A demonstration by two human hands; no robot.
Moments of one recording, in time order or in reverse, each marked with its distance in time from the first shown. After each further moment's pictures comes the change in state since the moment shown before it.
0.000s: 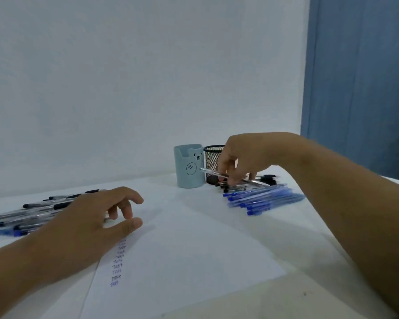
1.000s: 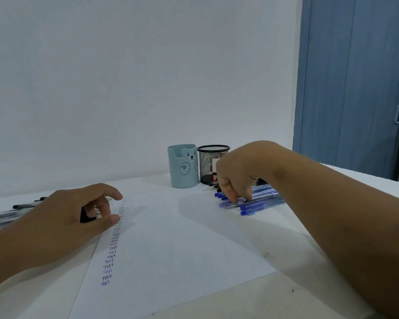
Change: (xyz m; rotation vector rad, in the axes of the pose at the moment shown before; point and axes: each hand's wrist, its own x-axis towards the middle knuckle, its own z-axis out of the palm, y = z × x) left_hand 0.007 -0.031 -0.009 -0.007 0.010 -0.014; right_hand 0.004 -0.017 0.017 -0.510 -0.276 0.160
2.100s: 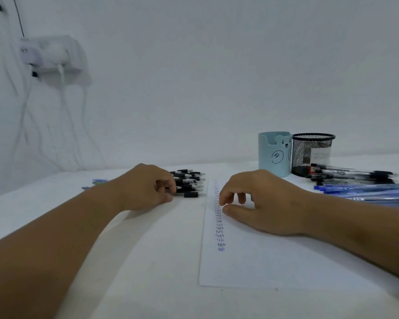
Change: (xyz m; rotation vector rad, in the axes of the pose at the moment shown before) left_hand -0.010 -0.035 -0.055 0.309 -0.171 -0.212; right_hand 0.023 -0.126 0.046 0.516 0.746 -0.722
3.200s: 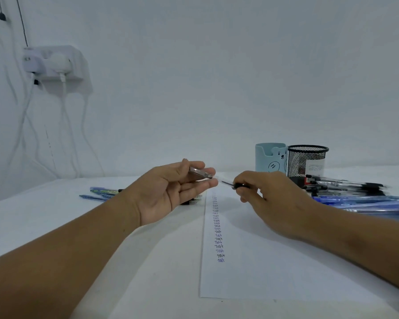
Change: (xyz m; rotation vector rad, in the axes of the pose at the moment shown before) left_hand -0.013 0.075 -0.006 -1.739 -0.036 -0.181; right_hand -0.003 0.009 -0.005 -0.012 0.227 0.278
